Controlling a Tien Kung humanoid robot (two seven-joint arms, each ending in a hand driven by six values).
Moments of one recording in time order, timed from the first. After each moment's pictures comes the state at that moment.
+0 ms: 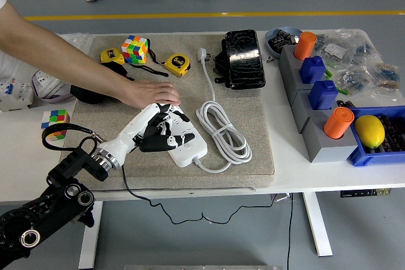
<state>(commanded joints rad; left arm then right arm) -0.31 0.31 -0.78 -1.34 1.26 0.23 -0.17 -0.02 -0.27 1.22 0.26 -0.31 -0.10 0.07</state>
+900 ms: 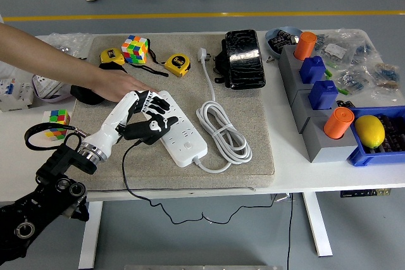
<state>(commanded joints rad) -0.30 0.32 -0.84 -1.33 1.27 0.25 -0.19 -0.02 -0.28 1.21 0.26 -0.31 -0.10 0.07</state>
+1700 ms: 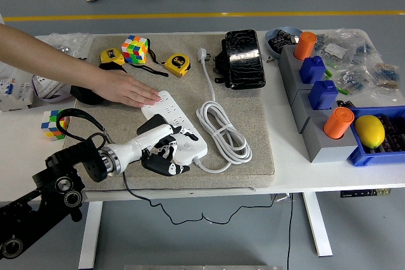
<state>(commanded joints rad) -0.31 0.34 -0.85 -1.55 1.53 -0.18 0.27 -0.02 -0.28 1.22 0.26 -0.32 -0.10 0.07</state>
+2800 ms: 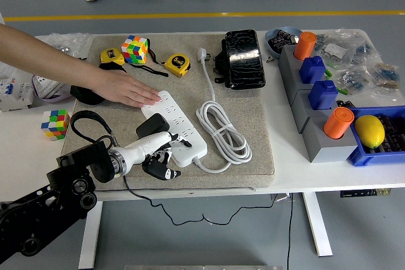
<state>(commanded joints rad) -0.35 0.30 -0.81 -1.47 1.68 -0.20 0.37 -0.02 -0.28 1.23 0.27 -0.32 -0.10 0.07</state>
